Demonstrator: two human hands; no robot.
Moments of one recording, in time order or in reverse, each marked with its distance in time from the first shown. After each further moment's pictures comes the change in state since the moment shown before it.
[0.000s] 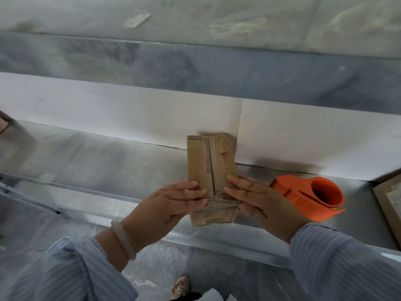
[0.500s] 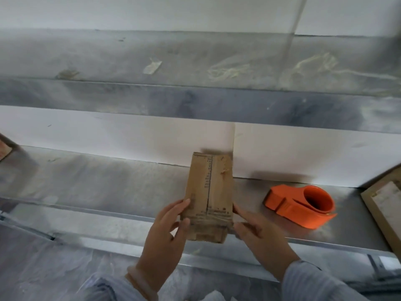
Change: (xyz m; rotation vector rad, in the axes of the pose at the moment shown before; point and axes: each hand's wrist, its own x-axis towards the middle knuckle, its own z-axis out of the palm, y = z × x) left_hand -0.021 0.040 0.029 -0.363 0.475 -0.487; right_hand -0.019 -0.063 0.027 0.516 0.256 0.494
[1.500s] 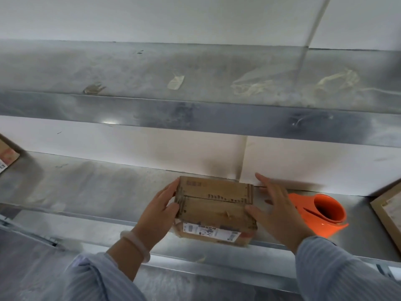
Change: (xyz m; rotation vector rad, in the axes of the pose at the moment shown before) left_hand 0.075 -0.012 -0.044 -0.028 -0.248 -0.244; right_hand 0.054 -0.003 -0.027 -0.256 0.149 0.078
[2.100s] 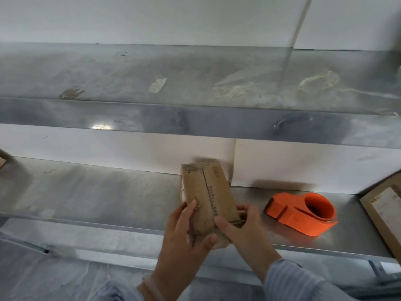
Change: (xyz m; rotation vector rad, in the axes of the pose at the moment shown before) left_hand -0.053 0.004 0.074 -0.044 0.143 0.135; right_hand -0.033 -0.032 0.052 0.475 0.098 0.303
